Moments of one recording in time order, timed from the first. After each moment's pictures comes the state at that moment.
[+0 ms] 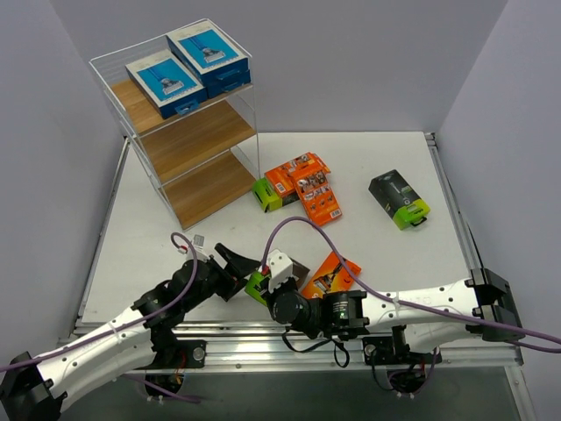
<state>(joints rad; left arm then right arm) -0.86 0.64 0.31 -0.10 -0.15 -1.45 1.52 1.26 0.82 -0.13 0.68 0.52</state>
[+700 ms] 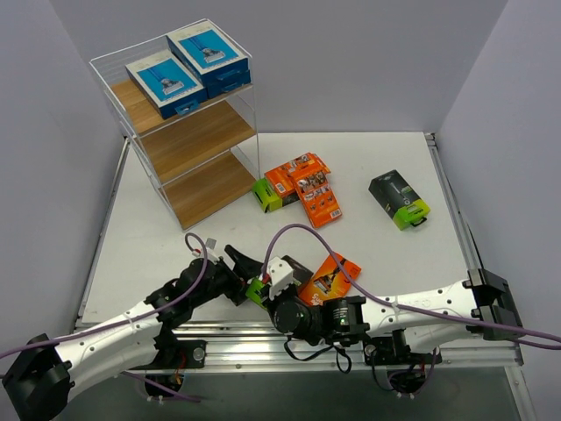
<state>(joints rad) -0.85 0.78 0.26 0.10 0.01 -1.57 1.56 1.26 0.79 -0.11 0.71 0.52</state>
